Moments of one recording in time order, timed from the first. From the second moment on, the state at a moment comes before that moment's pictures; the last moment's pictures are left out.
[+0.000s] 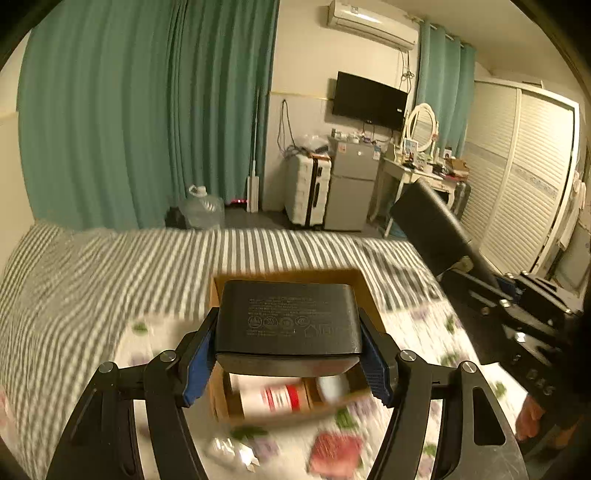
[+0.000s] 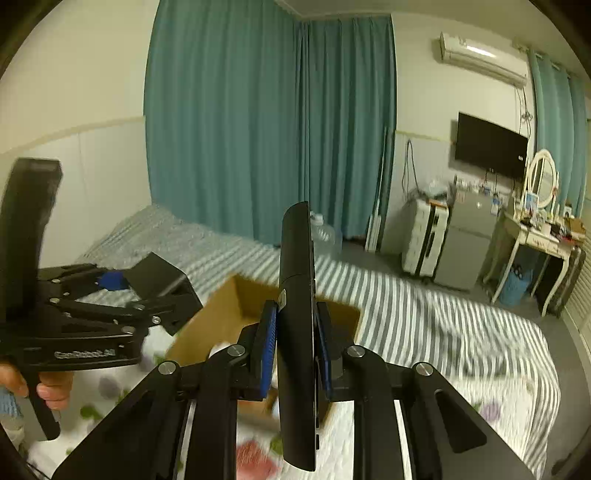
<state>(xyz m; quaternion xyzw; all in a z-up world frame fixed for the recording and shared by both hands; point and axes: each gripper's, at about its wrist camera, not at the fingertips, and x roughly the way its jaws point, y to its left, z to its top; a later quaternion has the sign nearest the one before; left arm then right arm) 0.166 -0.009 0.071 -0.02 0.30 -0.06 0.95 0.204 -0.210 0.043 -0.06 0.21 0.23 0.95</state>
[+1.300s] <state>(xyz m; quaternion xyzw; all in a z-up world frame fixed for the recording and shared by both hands) 0.244 0.017 -0.010 -0.02 0.35 -0.01 0.94 0.300 -0.193 -0.043 -0.06 0.29 0.23 0.93</state>
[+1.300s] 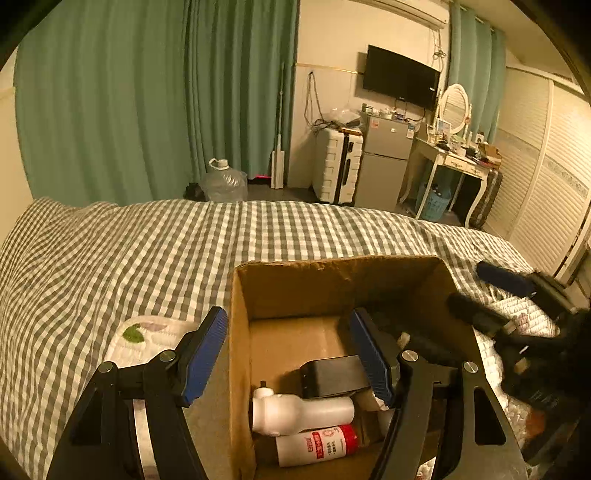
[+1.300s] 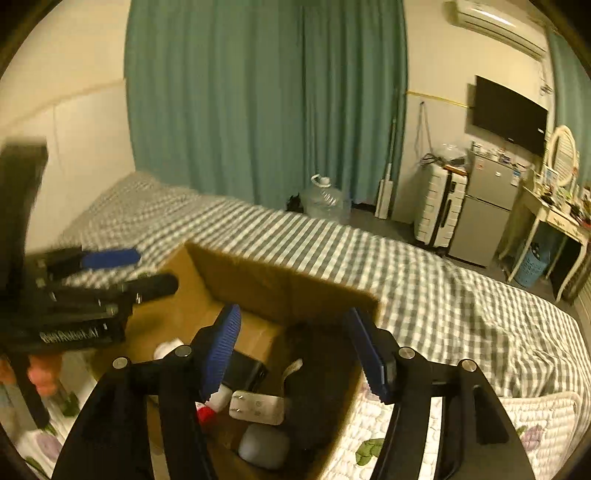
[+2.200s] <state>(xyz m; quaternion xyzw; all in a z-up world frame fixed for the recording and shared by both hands) 0.078 0.008 -0.043 0.01 0.36 0.03 0.93 0.127 -0.227 -0.074 -0.04 0.32 0.18 0.93</state>
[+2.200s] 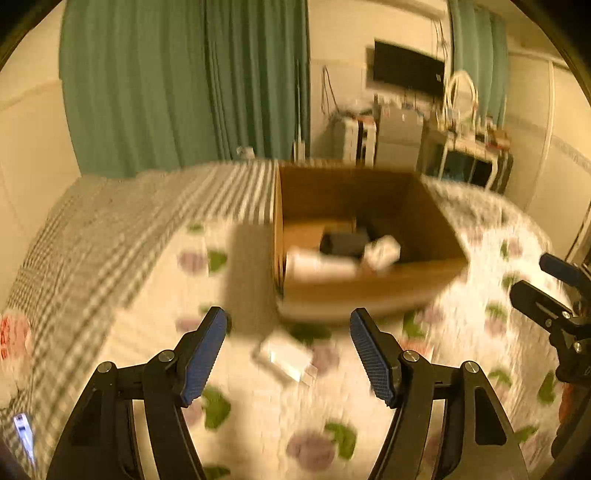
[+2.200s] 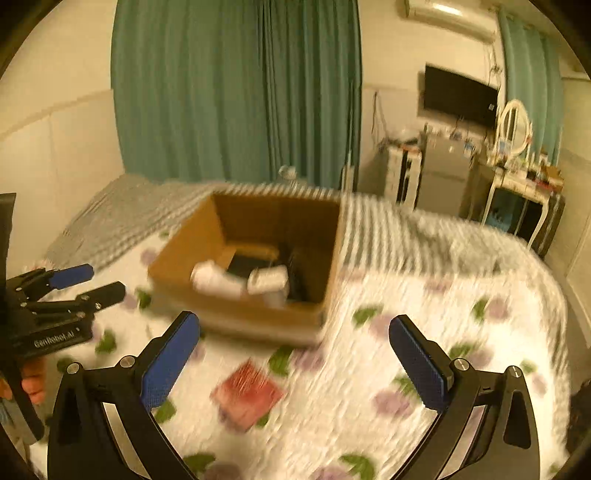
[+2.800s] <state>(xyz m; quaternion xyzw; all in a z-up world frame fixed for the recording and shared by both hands) 0.081 0.033 -0.090 0.01 0.40 0.06 0.91 0.162 -0.157 -0.200 -0.15 0.42 0.22 0.87</state>
